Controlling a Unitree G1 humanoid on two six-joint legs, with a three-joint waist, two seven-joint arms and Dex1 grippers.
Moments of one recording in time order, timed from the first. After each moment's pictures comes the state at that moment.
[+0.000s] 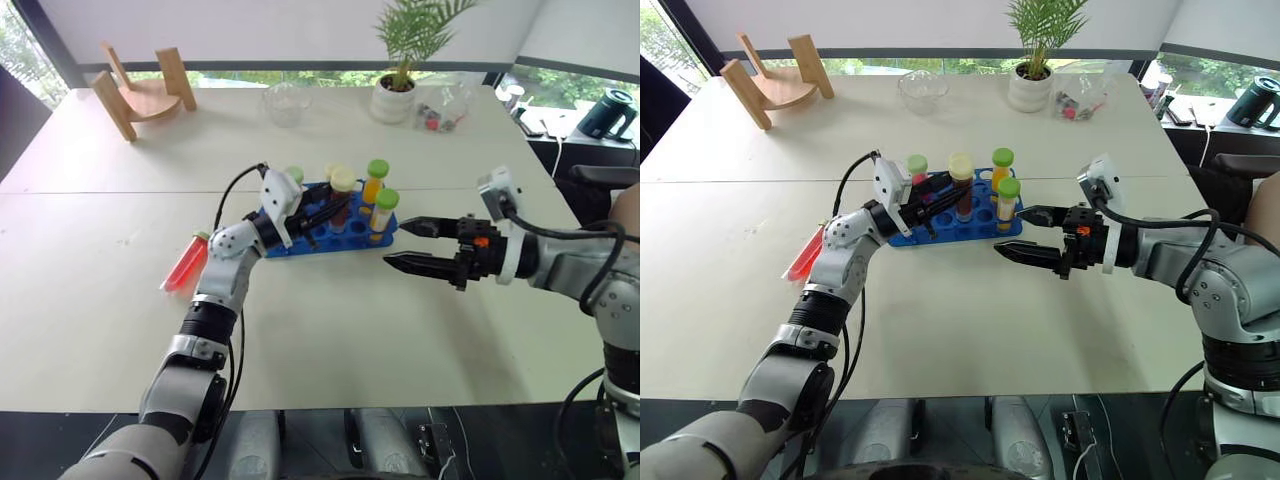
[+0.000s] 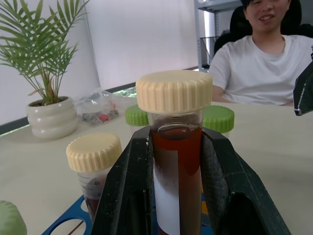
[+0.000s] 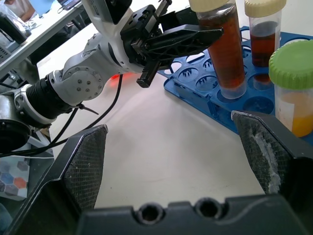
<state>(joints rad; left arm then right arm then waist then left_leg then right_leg) -0.69 0.16 -0.06 0.47 -0.27 -0.21 -0.88 -0.45 -0.81 -0.16 -0.37 0.88 1.03 0.83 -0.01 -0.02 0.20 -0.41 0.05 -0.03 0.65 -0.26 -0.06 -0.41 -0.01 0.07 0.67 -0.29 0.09</state>
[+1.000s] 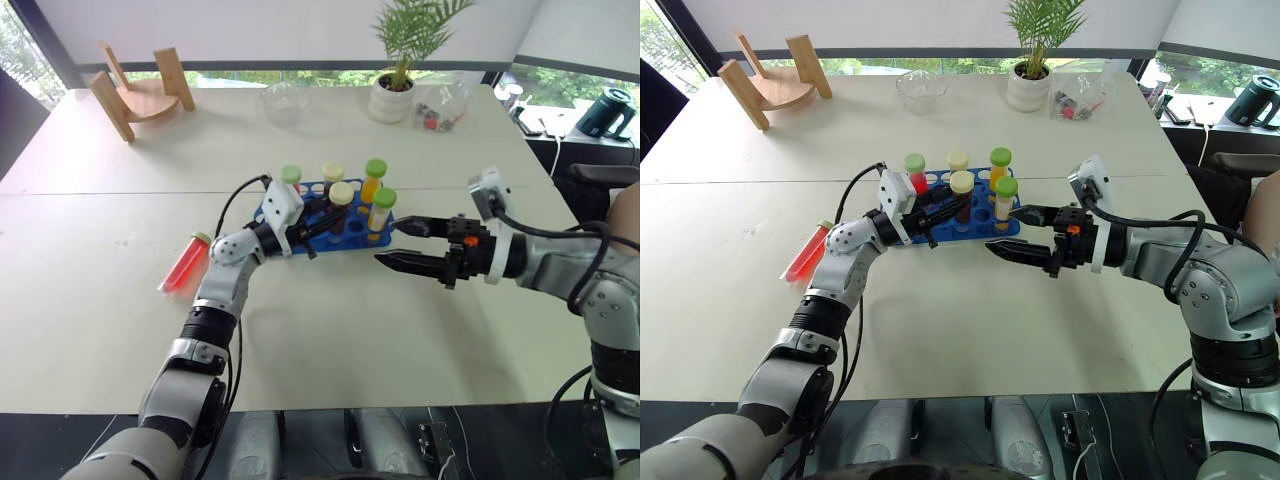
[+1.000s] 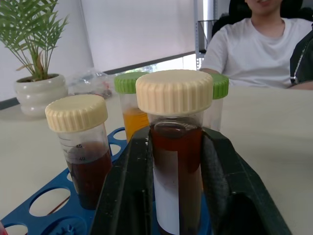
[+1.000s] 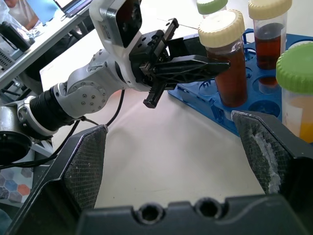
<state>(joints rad) -0.66 0.17 -0.06 0.47 -0.26 -0.17 -0.91 -0.46 -0.77 -0.14 -0.37 0.89 1.03 0.79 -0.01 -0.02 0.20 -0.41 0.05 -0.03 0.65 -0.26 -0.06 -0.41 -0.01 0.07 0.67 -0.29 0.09</state>
